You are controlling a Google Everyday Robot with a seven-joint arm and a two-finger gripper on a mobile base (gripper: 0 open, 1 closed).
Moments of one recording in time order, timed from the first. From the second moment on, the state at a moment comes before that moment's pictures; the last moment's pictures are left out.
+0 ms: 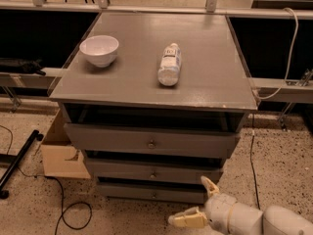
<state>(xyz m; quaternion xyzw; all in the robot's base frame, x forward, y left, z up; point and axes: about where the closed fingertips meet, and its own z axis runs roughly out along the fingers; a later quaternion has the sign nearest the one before) 0.396 -0.098 0.577 -0.30 0.79 0.29 0.45</state>
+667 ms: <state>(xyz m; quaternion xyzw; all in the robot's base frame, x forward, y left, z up) 0.429 -0.080 0.572 -0.33 0.77 0.26 0.48</state>
